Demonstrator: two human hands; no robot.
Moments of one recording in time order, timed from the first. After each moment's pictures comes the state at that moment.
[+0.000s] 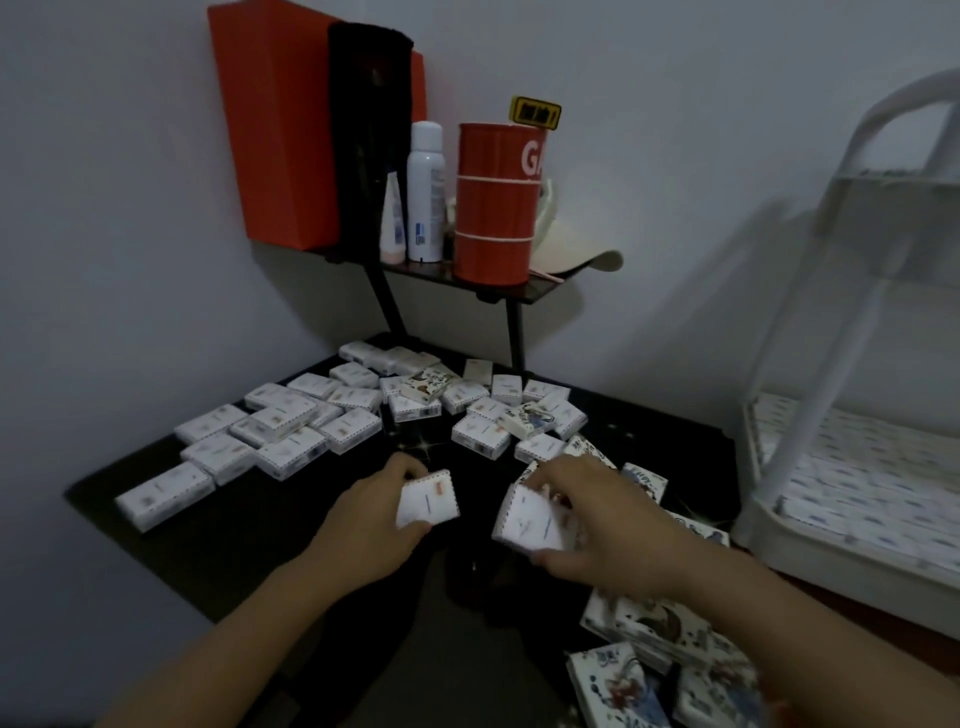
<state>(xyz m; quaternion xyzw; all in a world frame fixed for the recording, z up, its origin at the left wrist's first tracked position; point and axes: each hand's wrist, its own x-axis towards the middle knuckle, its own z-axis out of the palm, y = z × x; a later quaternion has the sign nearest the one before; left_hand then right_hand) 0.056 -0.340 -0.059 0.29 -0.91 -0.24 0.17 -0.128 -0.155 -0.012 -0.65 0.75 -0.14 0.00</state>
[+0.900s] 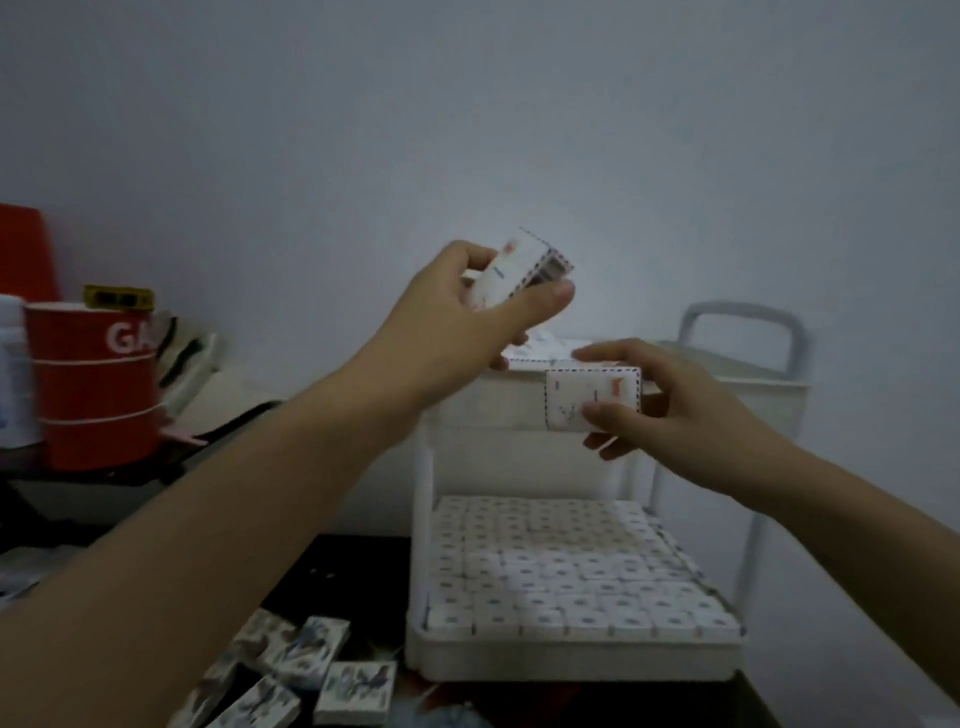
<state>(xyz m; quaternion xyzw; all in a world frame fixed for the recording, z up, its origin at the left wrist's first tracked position) -0.138 -0.093 0.238 -0.13 -0.77 -0.53 0.32 -0.210 0.106 0.204 -0.39 0.79 -0.46 -0.10</state>
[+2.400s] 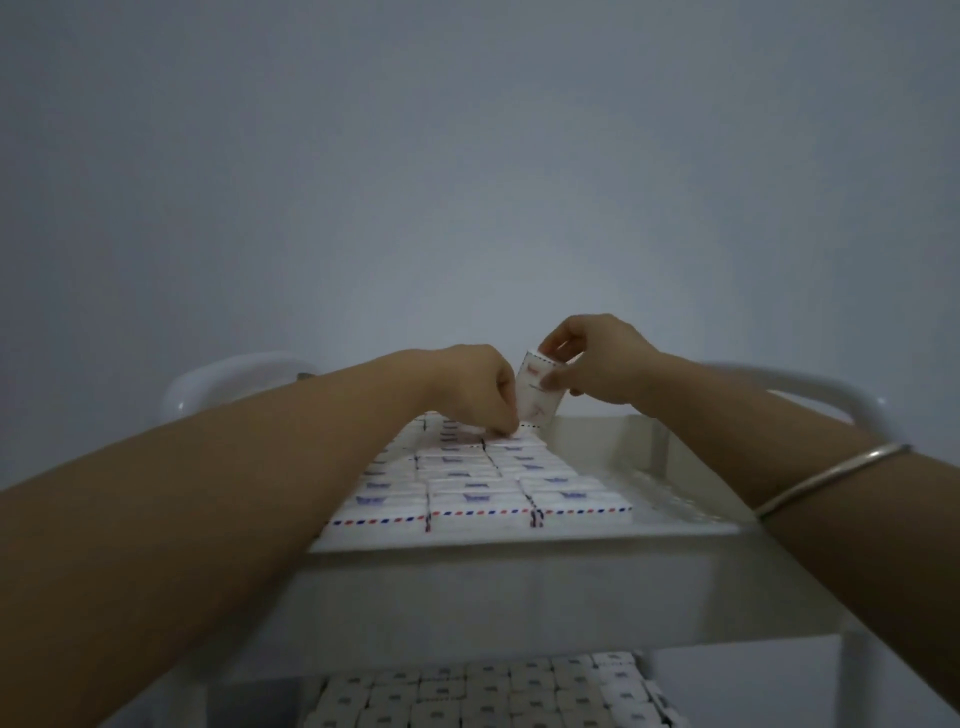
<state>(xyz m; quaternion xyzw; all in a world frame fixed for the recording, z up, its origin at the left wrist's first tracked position) -0.413 -0.079 0.284 -0.08 -0.98 -0.11 0.12 -0.466 0.081 0.286 -0.24 0.88 -0.34 -0.20</state>
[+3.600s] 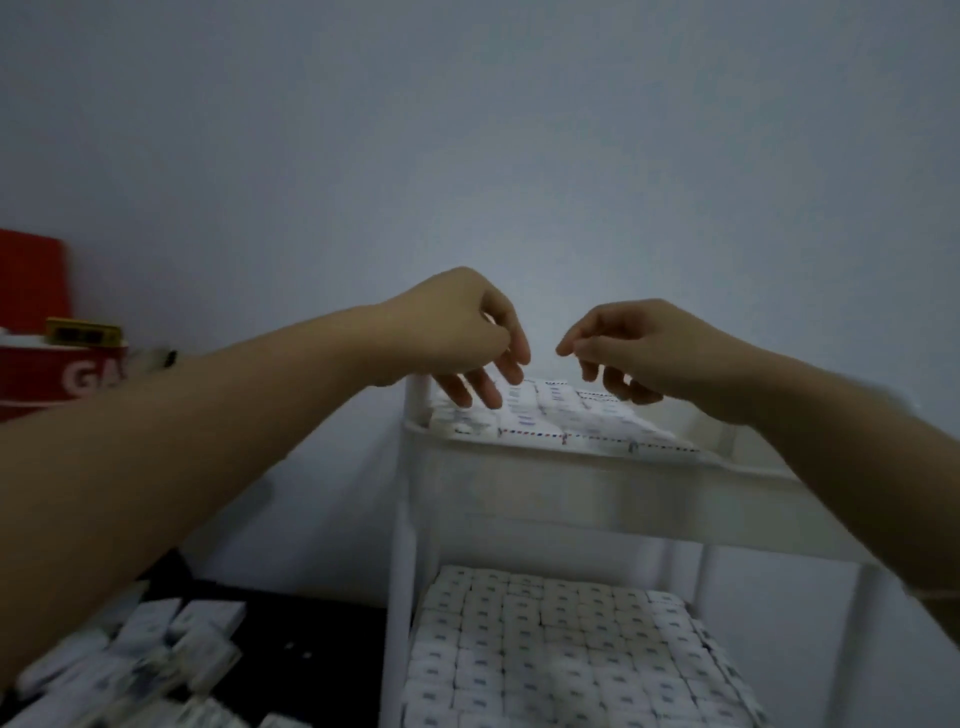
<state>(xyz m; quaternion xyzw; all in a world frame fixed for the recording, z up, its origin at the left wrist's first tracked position) -0.218 -0.120 0.290 -0.02 -0.91 -0.36 0.20 -0.318 0.061 0.289 -0.41 0.82 -0.40 -0.06</state>
